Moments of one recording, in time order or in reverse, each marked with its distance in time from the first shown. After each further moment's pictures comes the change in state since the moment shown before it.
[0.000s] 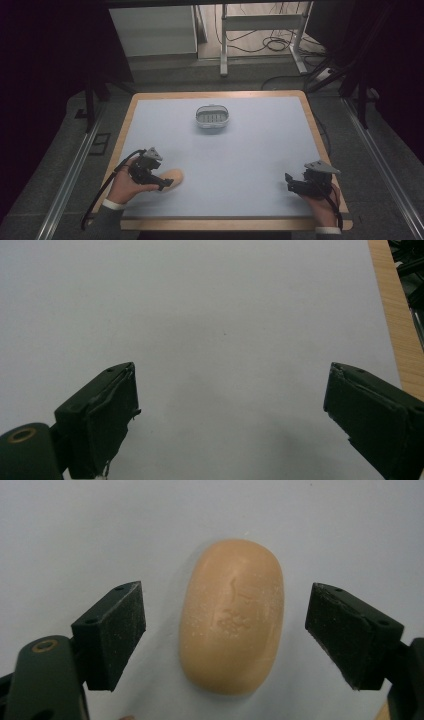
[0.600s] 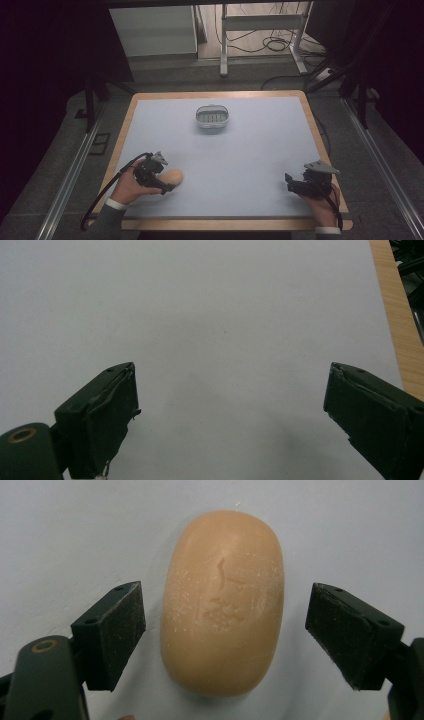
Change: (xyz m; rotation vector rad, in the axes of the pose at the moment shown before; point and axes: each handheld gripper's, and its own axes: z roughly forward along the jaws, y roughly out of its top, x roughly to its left) left arm -0.002 0.001 0.019 0.096 -0.018 0.036; right arm 0.000 -0.001 0.001 0.005 -0.002 -0.005
